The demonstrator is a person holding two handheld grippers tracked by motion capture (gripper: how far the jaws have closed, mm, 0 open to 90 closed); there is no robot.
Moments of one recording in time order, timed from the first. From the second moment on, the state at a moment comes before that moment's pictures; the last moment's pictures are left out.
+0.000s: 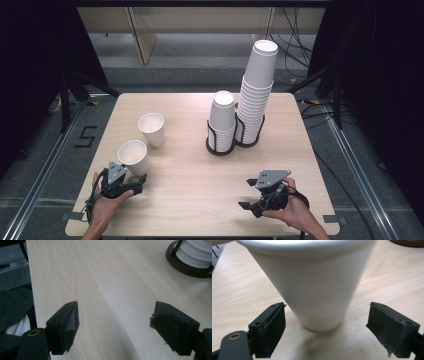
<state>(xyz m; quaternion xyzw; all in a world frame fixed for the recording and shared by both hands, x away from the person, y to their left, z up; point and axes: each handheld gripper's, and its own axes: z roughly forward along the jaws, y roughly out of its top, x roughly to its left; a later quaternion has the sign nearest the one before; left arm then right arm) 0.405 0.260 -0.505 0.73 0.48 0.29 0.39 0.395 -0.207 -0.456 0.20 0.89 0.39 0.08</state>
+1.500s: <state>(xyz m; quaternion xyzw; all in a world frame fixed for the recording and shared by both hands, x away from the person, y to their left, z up) 0.309 0.203 -0.491 0.75 0.41 0.21 0.48 0.374 -0.245 -0.471 0.33 0.84 0.43 0.08</state>
